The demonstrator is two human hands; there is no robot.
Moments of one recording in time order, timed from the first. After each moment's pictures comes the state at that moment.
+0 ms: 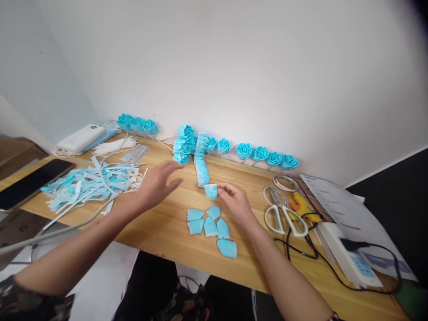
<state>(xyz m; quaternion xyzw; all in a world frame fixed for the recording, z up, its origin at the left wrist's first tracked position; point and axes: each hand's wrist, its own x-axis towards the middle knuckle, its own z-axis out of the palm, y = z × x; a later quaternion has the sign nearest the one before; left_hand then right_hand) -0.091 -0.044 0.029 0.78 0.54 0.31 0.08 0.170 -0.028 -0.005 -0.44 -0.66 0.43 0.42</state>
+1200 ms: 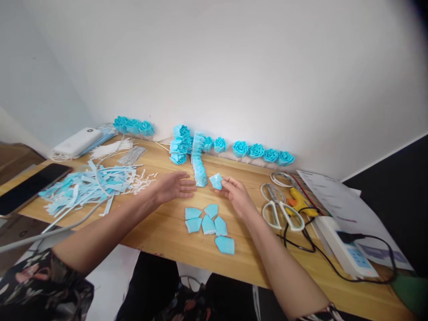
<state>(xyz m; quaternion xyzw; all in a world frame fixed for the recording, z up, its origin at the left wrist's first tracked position) -0.051 -0.018 0.022 0.22 0.47 0.38 0.77 0.179 -0.014 -0.012 -0.40 -0.47 0.62 0.48</state>
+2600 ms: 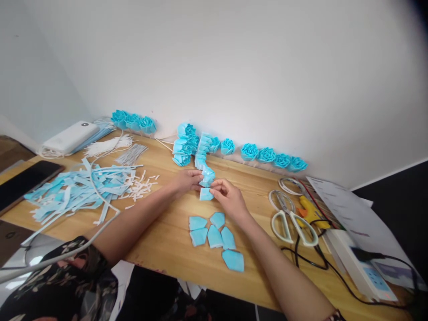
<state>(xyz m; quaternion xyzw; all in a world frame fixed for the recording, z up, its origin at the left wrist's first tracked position) -0.036 0.031 -0.022 0.41 0.39 0.41 0.71 0.149 -0.001 -0.017 -0.47 -0.69 0.39 0.38</state>
